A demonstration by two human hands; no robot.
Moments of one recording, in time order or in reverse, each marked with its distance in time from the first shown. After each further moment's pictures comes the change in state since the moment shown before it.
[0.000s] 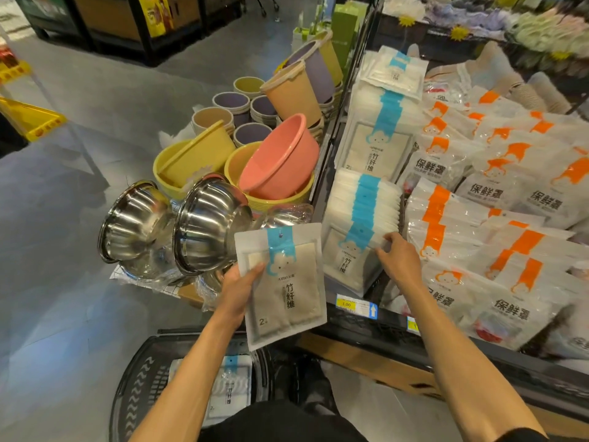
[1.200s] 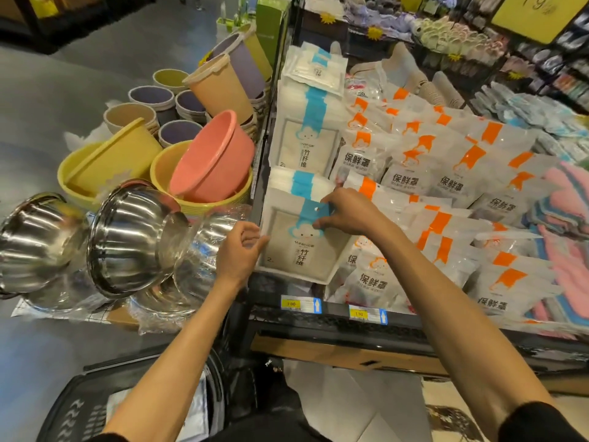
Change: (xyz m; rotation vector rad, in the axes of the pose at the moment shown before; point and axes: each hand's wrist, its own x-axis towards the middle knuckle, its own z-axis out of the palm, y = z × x) left_hand 0.045 0.015 0.120 0.552 -0.166 0.454; right_hand 0.008 -0.070 -0.124 -0.368 -0.237 -0.350
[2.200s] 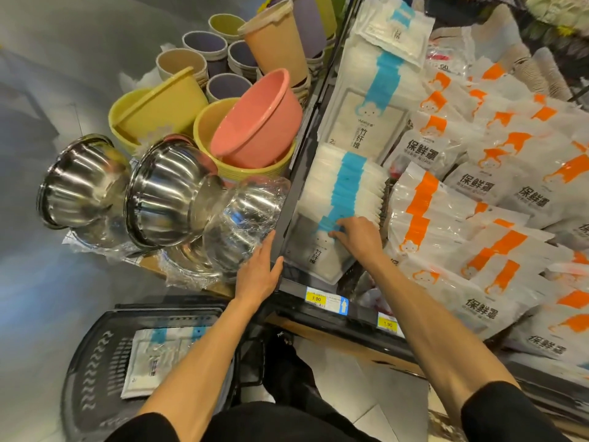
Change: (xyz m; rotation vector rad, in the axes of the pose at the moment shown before) left_hand -0.029 -0.105 0.020 0.537 -0.160 -0.212; right_hand 0.067 0.022 0.146 0.039 -0.005 0.019
